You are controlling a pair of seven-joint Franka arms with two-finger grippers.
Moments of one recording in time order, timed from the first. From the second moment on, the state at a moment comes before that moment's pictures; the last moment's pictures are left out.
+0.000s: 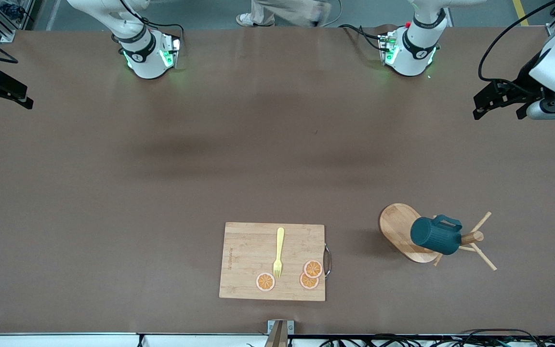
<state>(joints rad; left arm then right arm) -0.05 -0.12 -0.07 -1.69 -0.02 1.61 -0.12 0.00 -0.09 -0.06 -1.58 0.01 1.43 -0.06</state>
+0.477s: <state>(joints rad) -0.05 -0.11 -0.08 -1.67 0.00 1.54 -0.11 0.00 -0.09 -0.06 -1.58 0.01 1.43 -0.06</state>
